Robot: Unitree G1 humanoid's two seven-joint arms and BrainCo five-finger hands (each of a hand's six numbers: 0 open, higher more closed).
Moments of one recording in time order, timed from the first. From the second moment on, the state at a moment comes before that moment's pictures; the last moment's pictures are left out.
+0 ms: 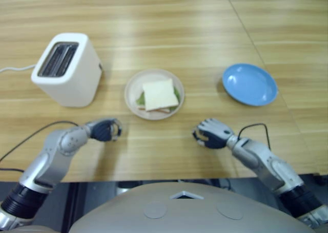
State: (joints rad) left arm 0.20 0.78 -0.31 -0.39 0.50 0.26 -0.72; right arm 0.20 -0.68 0.35 -0.12 -0.78 -0.33 0.22
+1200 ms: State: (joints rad) left arm -0.40 0.30 -0.31 0.31 0.68 0.21 0.03; right arm -0.50 -0.49 0.57 0.85 -0.88 -0.44 -0.39
